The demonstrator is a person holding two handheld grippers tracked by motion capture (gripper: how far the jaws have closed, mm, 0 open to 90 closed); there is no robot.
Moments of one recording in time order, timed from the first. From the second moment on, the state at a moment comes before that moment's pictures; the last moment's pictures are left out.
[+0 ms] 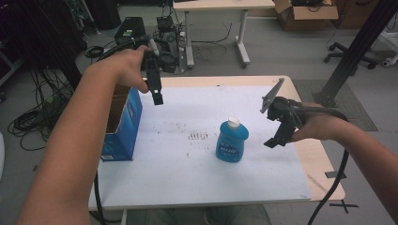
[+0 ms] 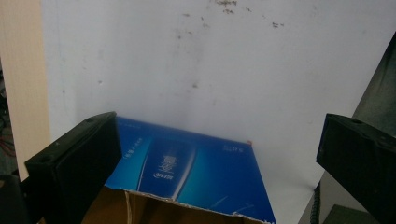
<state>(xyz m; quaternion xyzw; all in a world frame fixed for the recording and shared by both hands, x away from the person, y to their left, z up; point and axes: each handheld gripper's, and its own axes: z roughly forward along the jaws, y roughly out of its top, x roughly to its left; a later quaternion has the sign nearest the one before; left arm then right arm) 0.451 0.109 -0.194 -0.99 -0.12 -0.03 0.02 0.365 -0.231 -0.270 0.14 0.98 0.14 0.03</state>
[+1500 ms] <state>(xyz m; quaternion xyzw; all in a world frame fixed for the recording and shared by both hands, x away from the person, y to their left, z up) 0.408 0.113 -0.200 -1.00 -0.09 -0.02 0.03 0.357 -0.223 -0.298 0.14 0.98 0.14 0.02</state>
